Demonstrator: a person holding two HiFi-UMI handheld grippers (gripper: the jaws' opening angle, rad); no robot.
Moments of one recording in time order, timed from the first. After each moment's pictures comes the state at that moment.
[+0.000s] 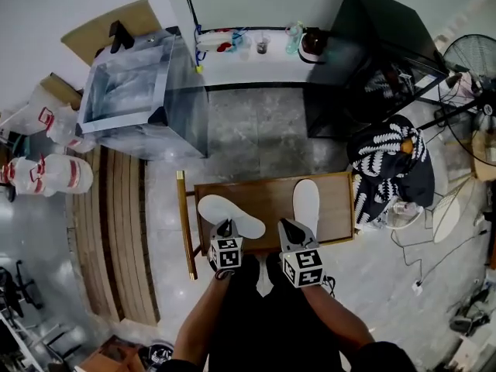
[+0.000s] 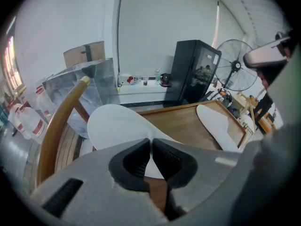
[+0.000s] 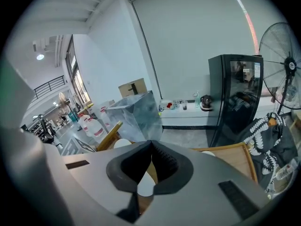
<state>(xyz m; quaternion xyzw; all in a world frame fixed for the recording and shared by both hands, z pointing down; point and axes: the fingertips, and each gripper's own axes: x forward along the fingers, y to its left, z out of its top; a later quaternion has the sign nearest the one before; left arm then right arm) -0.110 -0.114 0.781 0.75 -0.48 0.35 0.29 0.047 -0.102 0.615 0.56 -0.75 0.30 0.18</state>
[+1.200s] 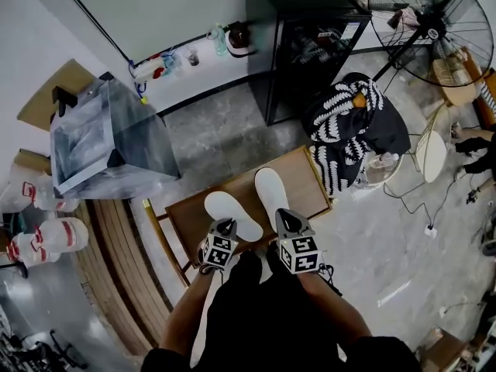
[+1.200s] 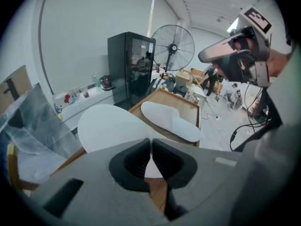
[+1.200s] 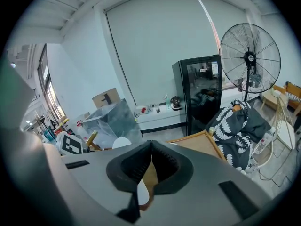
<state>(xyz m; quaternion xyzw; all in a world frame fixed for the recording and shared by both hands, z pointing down) 0.022 -0.082 0.754 0.88 -0.16 0.41 0.15 0.162 -0.050 0.611 0.68 -0.65 0.33 0.13</state>
